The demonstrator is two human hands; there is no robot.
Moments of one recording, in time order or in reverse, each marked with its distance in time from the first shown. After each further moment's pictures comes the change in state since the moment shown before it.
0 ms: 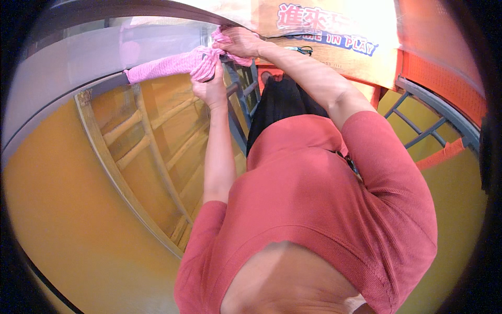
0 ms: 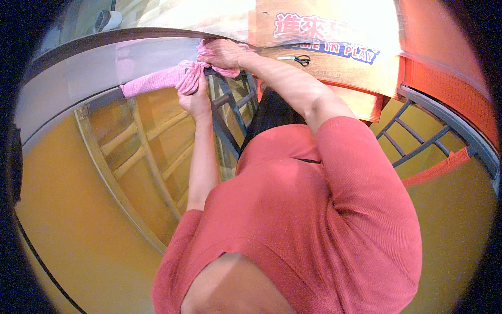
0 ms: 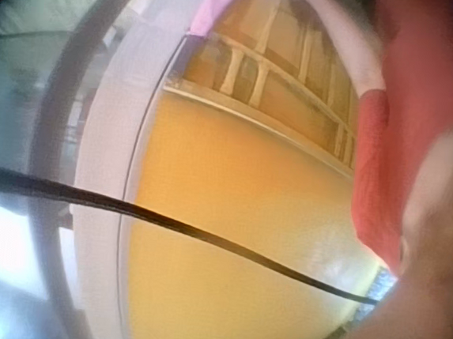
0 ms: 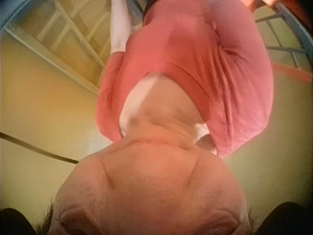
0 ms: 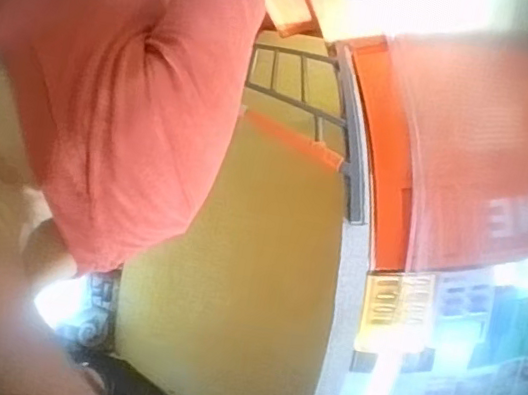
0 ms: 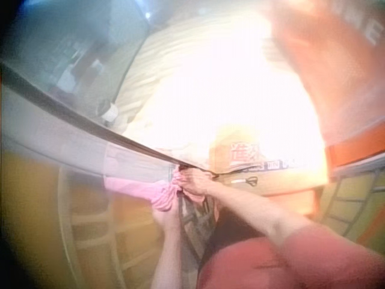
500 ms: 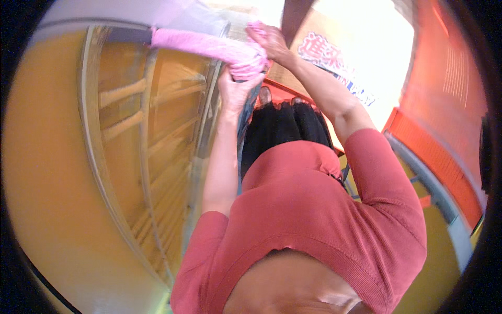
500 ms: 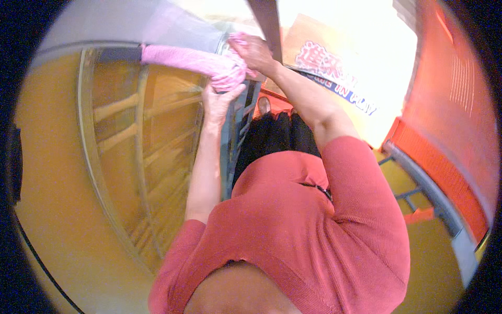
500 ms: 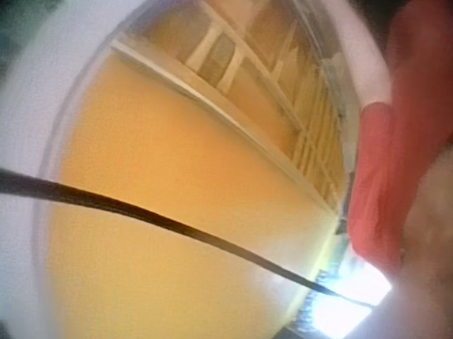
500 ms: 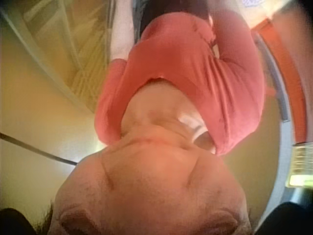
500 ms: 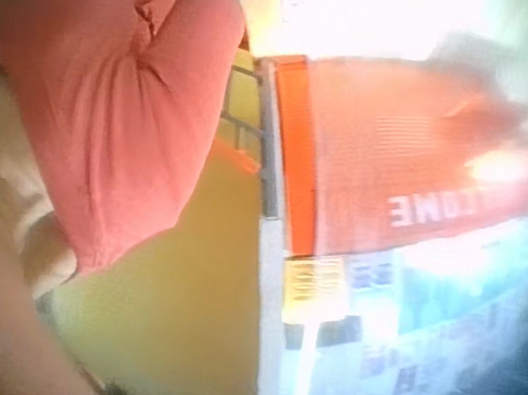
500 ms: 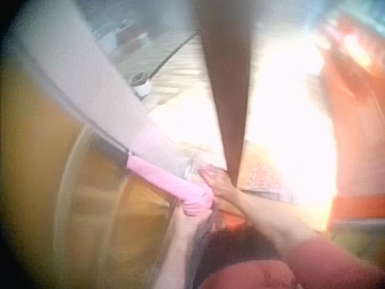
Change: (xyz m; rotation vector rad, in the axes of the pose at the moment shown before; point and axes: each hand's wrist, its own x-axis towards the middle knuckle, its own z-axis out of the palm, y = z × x) left_hand 0.013 0.012 -0.034 -0.163 -0.215 -0.393; right_hand 0.049 -0.009 0.024 -0.036 0.180 -0.010
